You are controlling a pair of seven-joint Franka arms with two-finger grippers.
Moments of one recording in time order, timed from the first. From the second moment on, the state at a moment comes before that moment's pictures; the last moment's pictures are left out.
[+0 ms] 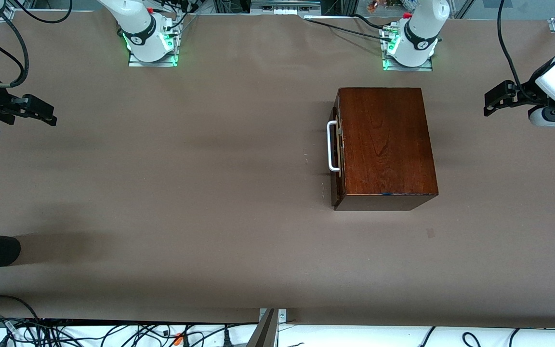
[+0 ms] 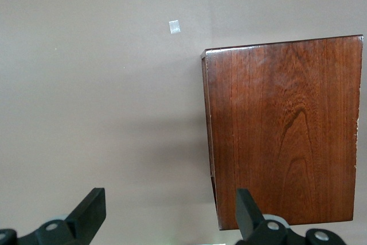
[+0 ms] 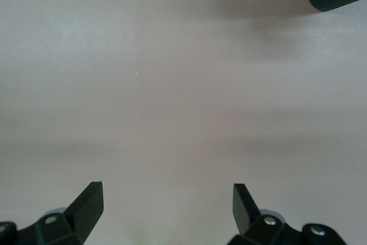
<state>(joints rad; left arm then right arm) 0.01 0.02 -0.07 -1.54 0.02 1.47 0.01 0.03 0.03 -0.04 -1.61 -0.02 1.59 0.00</state>
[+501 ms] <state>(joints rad) 0.01 0.02 -0.06 -1.54 0.02 1.47 0.01 0.03 0.03 -0.04 -1.61 -0.02 1.59 0.00</state>
